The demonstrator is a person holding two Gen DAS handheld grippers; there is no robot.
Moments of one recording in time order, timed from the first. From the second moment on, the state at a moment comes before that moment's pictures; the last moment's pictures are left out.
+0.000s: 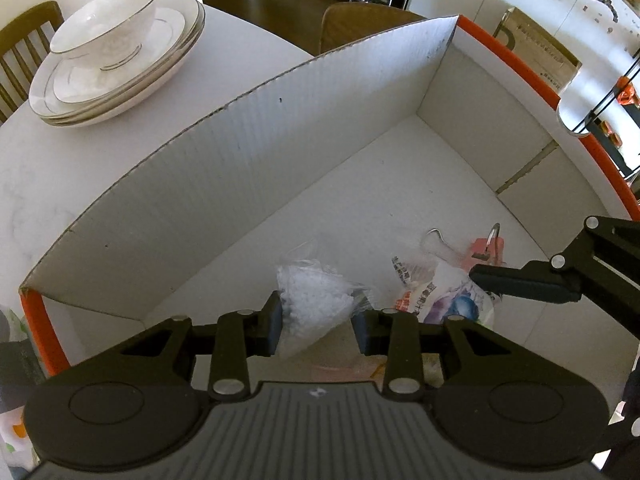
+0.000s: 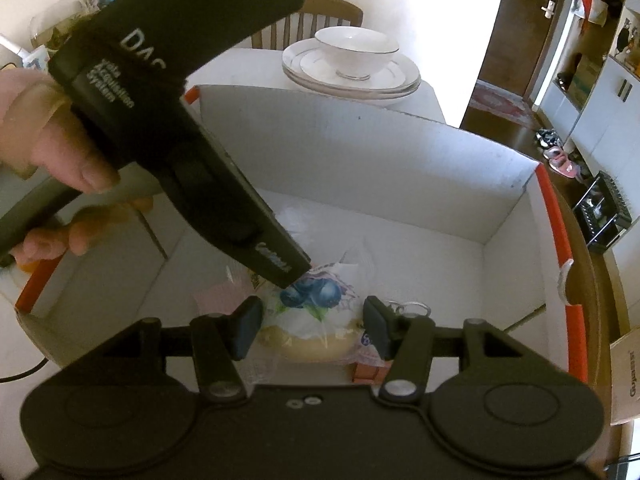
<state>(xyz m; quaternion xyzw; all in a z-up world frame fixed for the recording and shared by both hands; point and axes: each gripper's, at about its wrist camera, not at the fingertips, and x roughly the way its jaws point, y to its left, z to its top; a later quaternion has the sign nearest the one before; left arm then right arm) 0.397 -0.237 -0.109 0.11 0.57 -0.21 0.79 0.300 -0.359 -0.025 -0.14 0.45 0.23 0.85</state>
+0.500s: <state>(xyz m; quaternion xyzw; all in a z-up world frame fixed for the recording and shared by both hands) 0.381 -0.225 -0.079 0.09 0.52 -0.22 0.82 0.302 -0.371 -0.010 -0.11 0.44 0.24 0.86</state>
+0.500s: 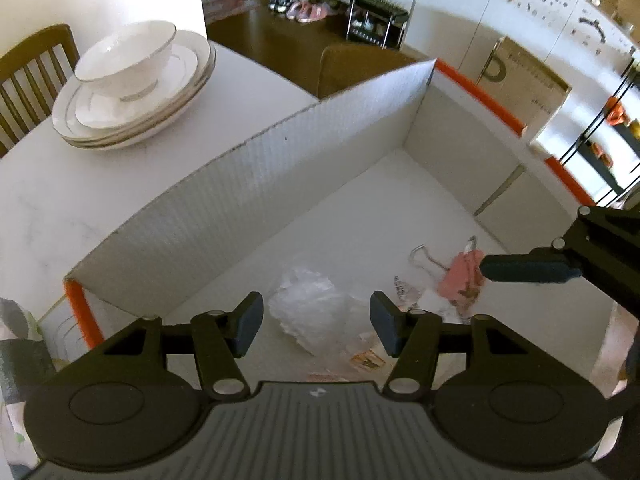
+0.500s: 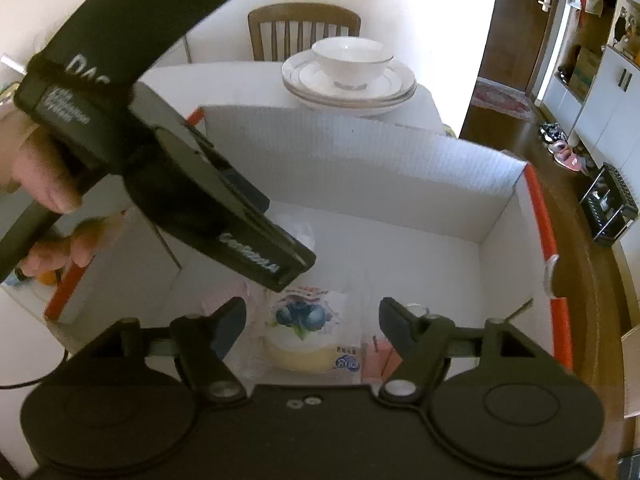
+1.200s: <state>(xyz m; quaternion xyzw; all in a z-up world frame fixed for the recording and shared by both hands) 0.301 -0.164 -0.007 0.03 0.43 -0.23 0.87 0.259 -0.370 0.036 -0.07 0.39 0.24 0.89</state>
